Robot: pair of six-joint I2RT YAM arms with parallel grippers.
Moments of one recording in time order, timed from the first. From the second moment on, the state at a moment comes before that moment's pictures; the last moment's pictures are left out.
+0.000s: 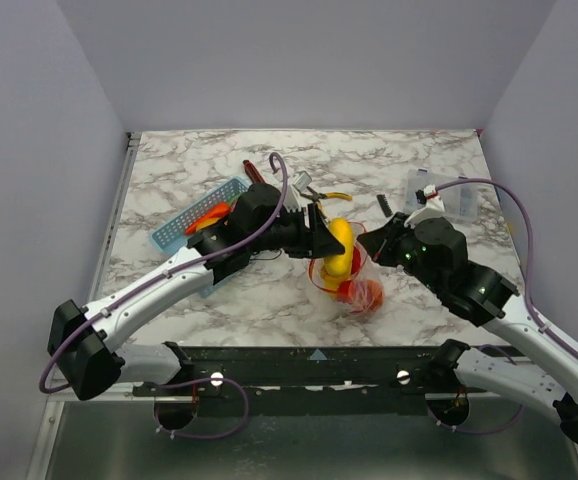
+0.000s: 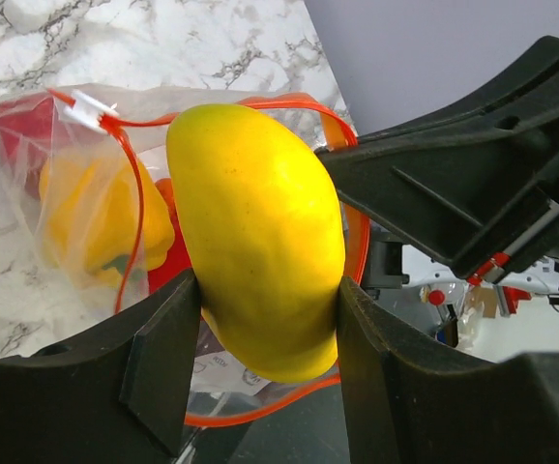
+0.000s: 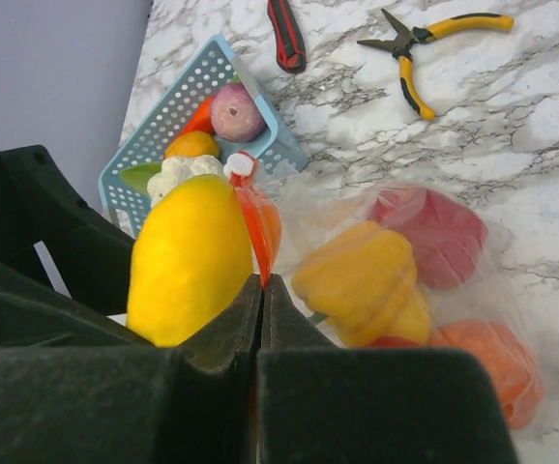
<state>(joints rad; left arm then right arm) -0.82 1.25 1.10 -0.22 0.35 -0.79 0.79 0.82 0.90 -0.42 0.28 0.76</state>
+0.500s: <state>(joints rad) -0.89 1.29 1.10 -0.24 0.27 -0.88 0.79 0.82 0.89 -0.42 0.28 0.76</state>
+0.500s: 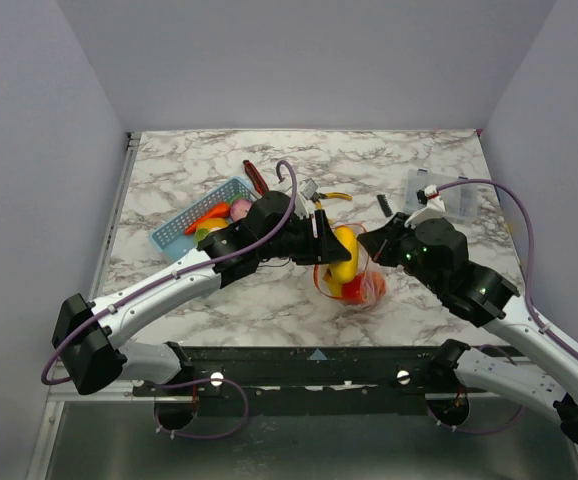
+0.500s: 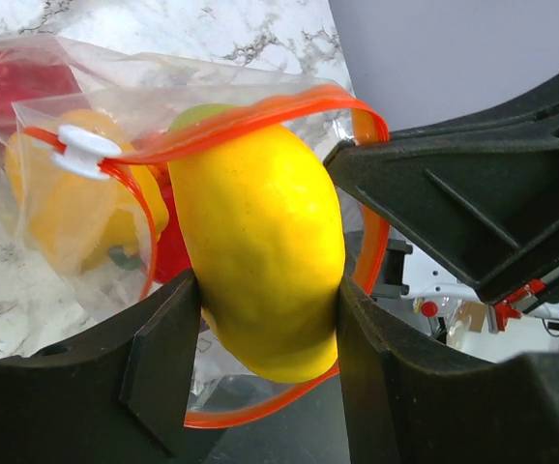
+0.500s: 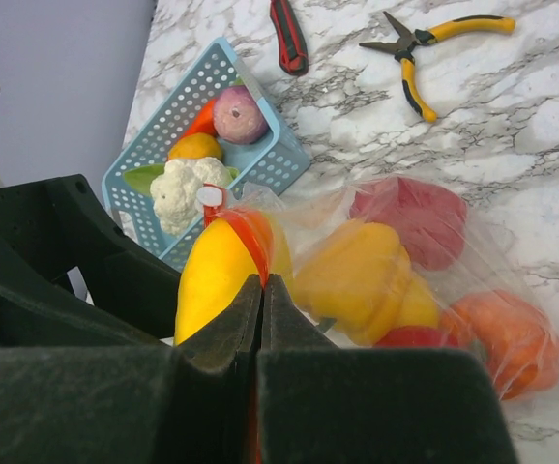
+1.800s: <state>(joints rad) -0.90 1.09 1.07 -0.39 0.08 -0.78 0.79 0.81 0.88 -0.41 0.29 0.77</state>
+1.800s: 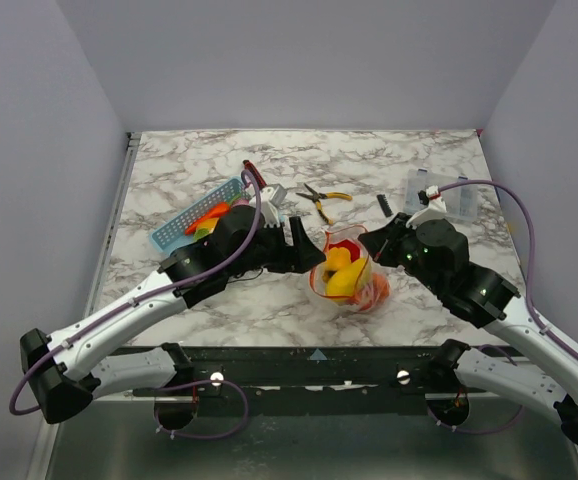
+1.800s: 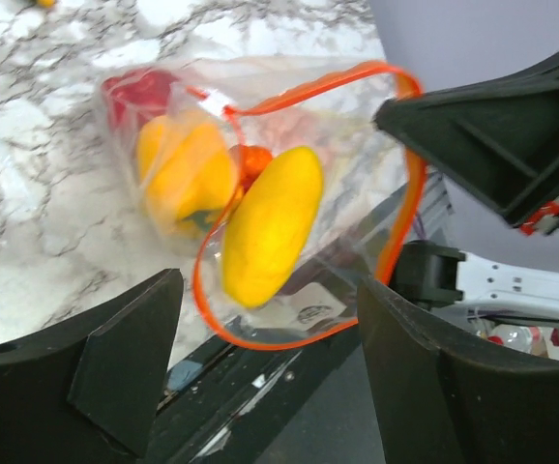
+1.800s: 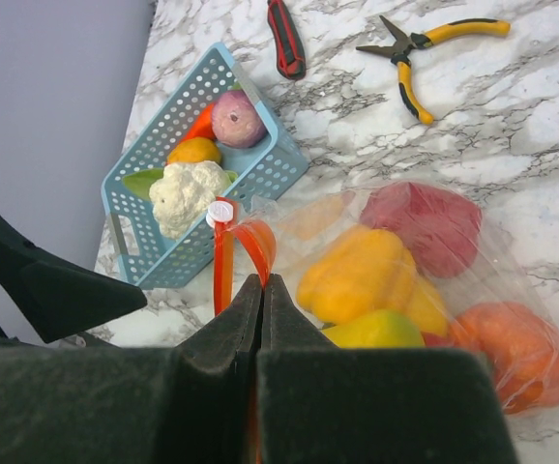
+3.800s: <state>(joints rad) -0.84 1.20 0.99 -0.27 0.34 -0.91 0.79 0.74 0.84 -0.52 0.40 0.75</state>
